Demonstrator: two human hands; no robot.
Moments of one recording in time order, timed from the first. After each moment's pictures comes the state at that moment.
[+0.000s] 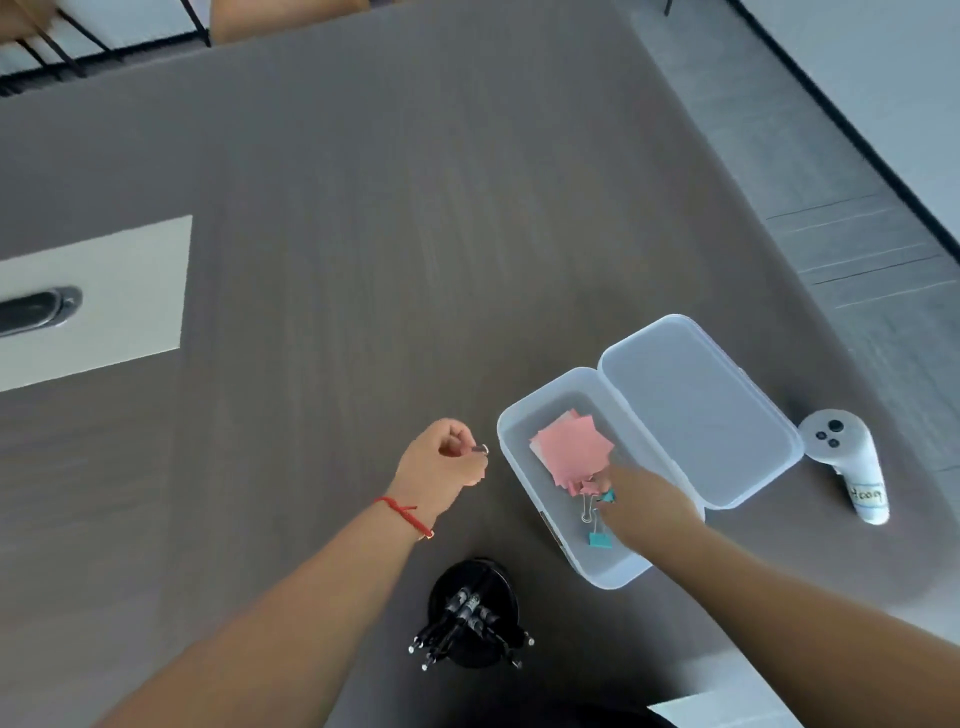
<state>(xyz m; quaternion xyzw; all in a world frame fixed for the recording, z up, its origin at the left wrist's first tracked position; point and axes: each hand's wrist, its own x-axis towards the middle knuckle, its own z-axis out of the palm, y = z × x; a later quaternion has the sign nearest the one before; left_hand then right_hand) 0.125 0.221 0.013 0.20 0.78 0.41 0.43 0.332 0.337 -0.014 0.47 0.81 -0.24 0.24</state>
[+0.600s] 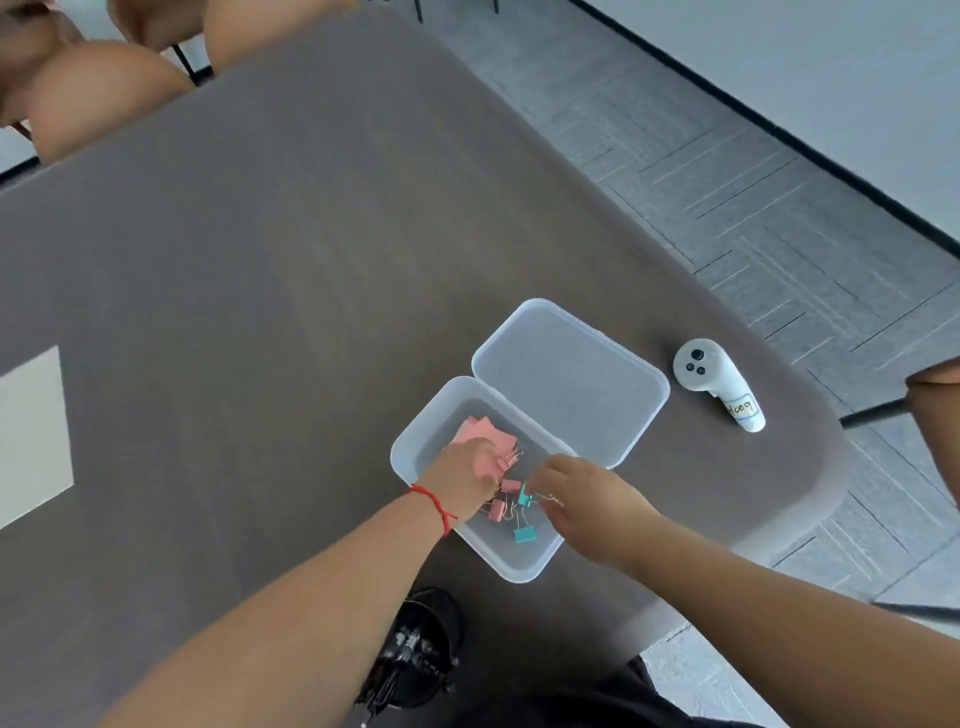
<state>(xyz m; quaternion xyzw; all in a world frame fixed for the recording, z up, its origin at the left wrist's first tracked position) 0.216 0.313 -0.011 0.54 0.75 0.00 0.38 0.406 0.332 -0.013 0.38 0.87 -0.33 0.02</state>
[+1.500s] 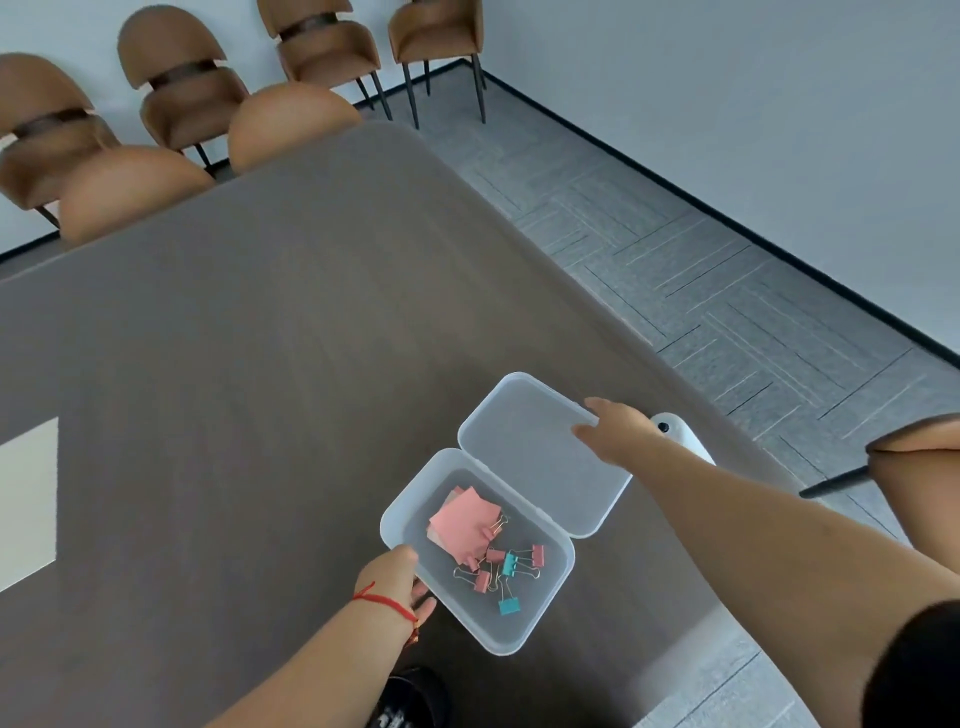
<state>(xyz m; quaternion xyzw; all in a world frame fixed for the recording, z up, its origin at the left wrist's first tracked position) 0.198 0.275 0.014 -0.17 0.76 0.37 0.51 0.425 0.480 0.014 0.63 0.68 -0.37 0.07</state>
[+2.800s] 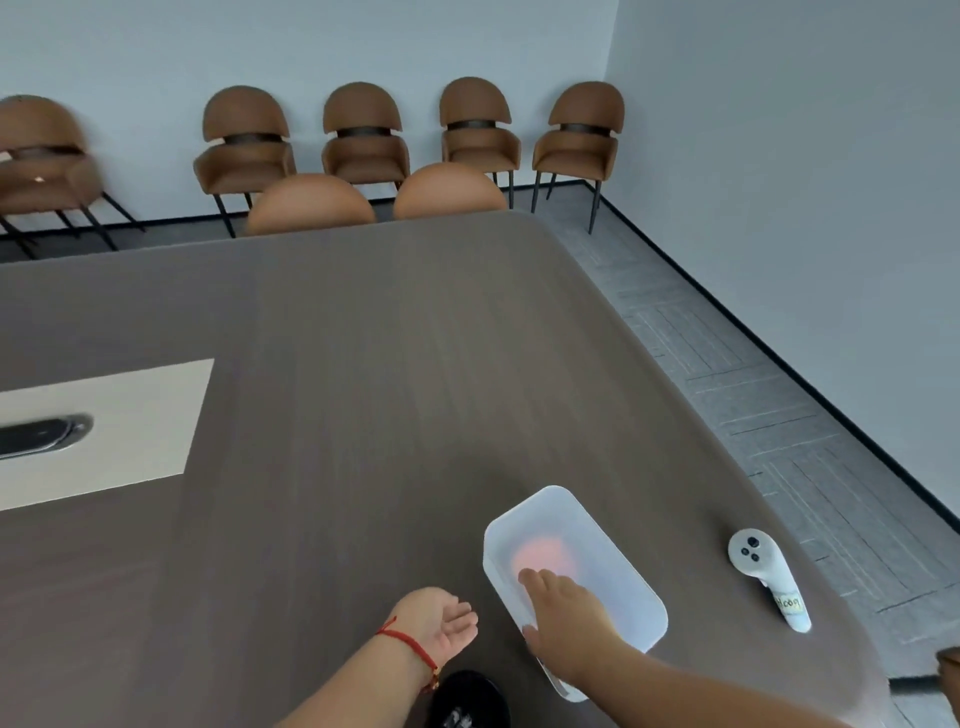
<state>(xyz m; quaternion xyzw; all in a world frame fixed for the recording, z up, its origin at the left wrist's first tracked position) 0.145 0.195 0.041 -0.14 0.66 0.46 0.58 0.301 0.283 0.030 0.37 0.90 -0.19 0.17</state>
